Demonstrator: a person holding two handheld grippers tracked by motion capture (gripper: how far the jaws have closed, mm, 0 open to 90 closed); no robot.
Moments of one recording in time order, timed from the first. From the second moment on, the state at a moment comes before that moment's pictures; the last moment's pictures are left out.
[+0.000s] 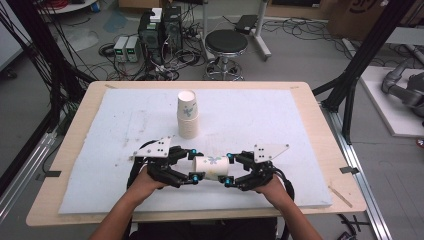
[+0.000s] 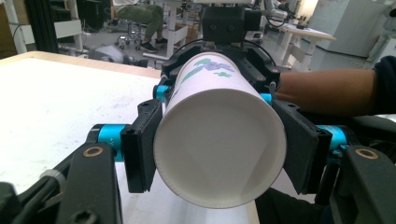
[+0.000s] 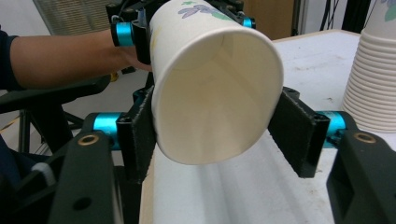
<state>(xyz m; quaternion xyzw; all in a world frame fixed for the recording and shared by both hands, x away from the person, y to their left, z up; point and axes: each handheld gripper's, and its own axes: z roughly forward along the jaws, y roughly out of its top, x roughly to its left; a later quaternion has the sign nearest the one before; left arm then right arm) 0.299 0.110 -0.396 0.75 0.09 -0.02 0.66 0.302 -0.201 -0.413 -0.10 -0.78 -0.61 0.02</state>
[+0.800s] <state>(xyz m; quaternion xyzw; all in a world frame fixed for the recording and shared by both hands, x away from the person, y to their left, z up) 0.302 0.109 -0.378 0.82 0.13 0.03 0.56 0.308 -0.184 -0.373 -0.07 -0.87 -0.48 -0.05</state>
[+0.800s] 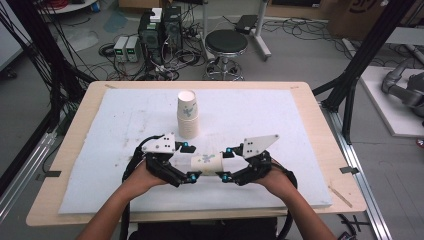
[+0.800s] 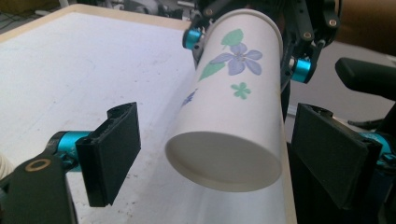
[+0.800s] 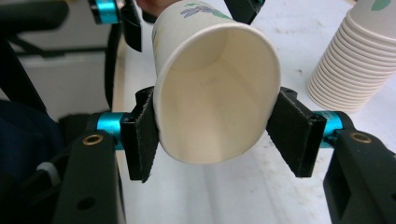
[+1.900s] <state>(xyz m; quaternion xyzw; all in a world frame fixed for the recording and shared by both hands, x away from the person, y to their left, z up) 0.308 0.099 -0.377 0.88 0.10 0.03 0.47 0.317 -0.128 -0.333 0.00 -0.96 -0.26 -0.07</state>
